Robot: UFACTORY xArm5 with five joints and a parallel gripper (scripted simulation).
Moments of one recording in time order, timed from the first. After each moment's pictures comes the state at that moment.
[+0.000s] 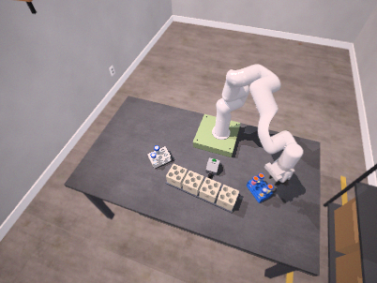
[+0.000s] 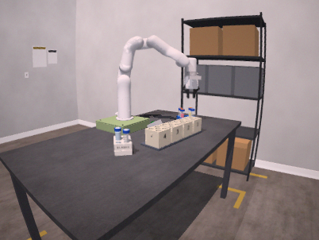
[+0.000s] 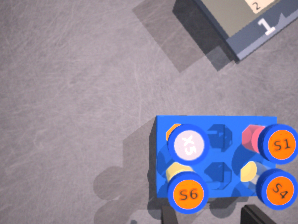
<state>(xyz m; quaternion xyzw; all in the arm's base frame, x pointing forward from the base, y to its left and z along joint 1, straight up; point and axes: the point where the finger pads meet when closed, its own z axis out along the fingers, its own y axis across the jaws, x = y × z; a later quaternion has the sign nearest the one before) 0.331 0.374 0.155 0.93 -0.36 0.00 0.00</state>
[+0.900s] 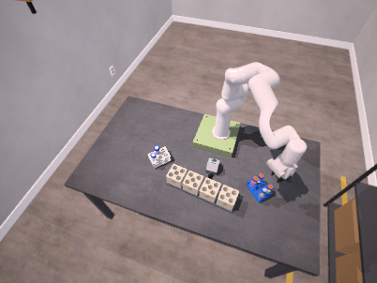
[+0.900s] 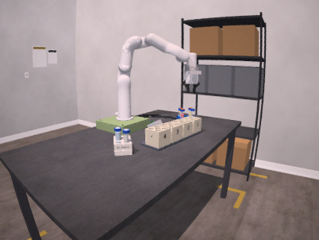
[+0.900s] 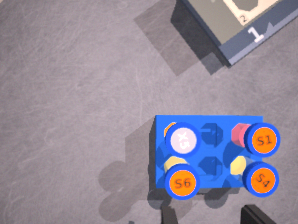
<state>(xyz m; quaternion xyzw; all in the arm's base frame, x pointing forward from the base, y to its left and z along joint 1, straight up) 0.332 0.374 0.192 0.93 -0.36 0.00 0.00</state>
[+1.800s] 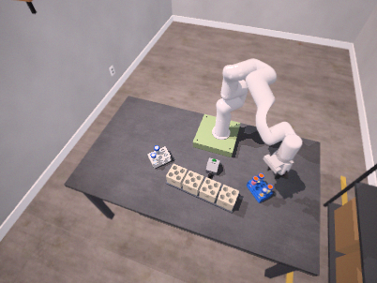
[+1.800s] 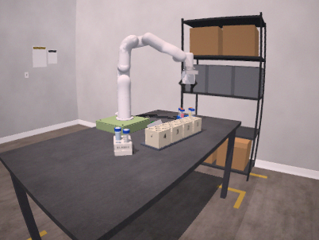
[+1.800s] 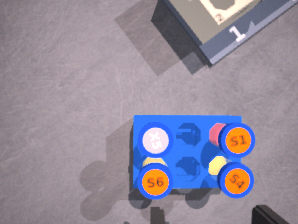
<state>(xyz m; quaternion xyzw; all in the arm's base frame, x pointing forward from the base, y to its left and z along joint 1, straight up) 0.314 0.355 0.192 0.93 -0.36 0.00 0.00</state>
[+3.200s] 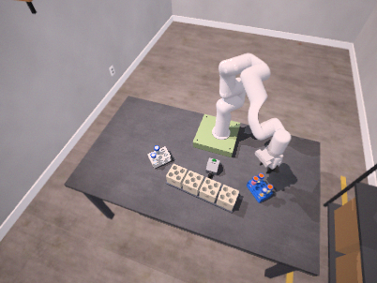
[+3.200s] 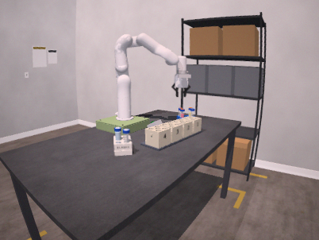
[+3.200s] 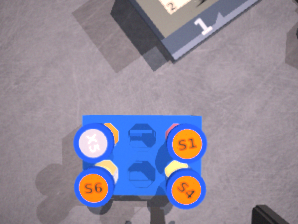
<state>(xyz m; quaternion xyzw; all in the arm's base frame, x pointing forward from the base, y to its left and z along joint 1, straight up) 0.278 0.315 0.164 0.93 -0.36 0.00 0.00</state>
